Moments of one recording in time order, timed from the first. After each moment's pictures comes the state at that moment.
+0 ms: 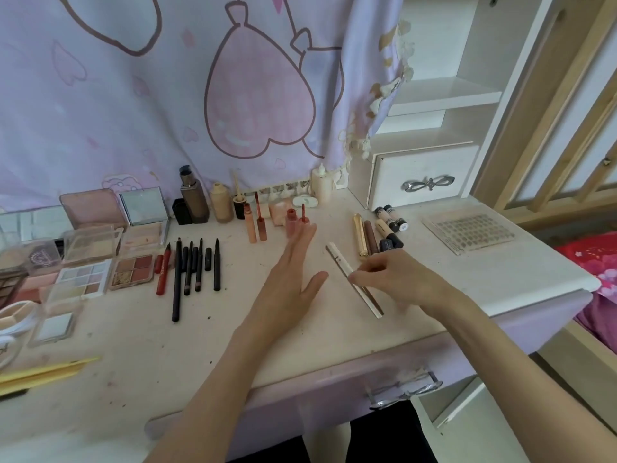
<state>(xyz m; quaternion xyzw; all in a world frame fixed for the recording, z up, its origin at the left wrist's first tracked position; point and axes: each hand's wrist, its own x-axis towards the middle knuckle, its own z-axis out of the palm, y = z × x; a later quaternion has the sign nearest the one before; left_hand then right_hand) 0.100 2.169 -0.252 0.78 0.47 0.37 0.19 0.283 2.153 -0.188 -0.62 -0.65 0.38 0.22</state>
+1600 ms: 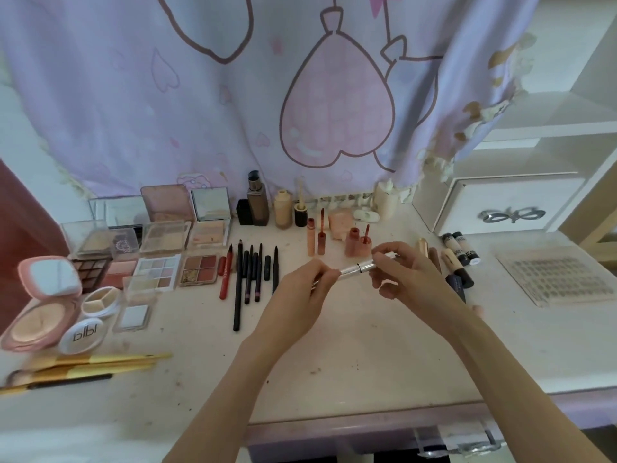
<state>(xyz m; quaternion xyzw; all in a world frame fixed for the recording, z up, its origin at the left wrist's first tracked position) 0.045 2.163 -0.212 0.69 0.59 0.36 0.23 0.224 2.205 -0.190 -0.44 -0.53 0.60 0.41</state>
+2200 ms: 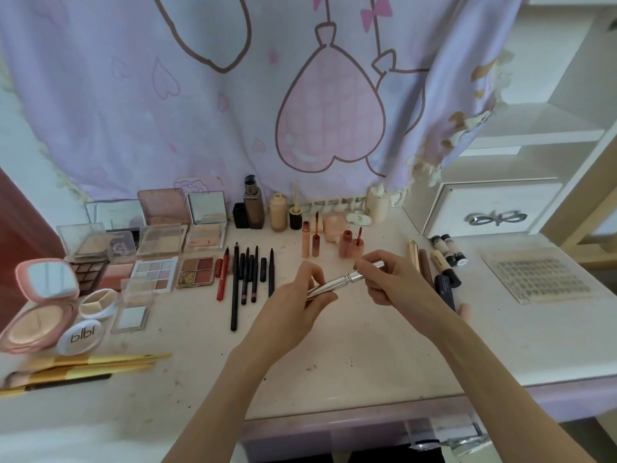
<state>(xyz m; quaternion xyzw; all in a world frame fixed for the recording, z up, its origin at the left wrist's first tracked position) 0.041 2.147 -0.210 0.72 0.58 0.30 0.23 0.215 2.194 -0.183 -0.46 -0.56 0.58 0.37</state>
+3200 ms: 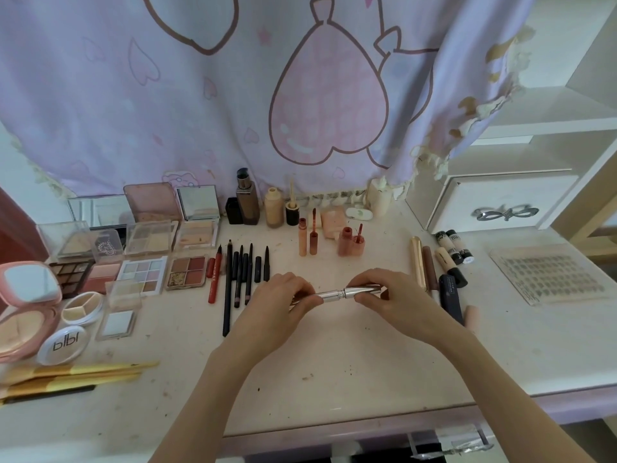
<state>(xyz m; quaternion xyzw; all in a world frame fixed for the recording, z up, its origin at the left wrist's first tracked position) 0.025 2.162 -0.216 0.74 0.61 0.24 0.18 0.226 2.204 -0.205 -0.47 -0.79 0.32 0.21</state>
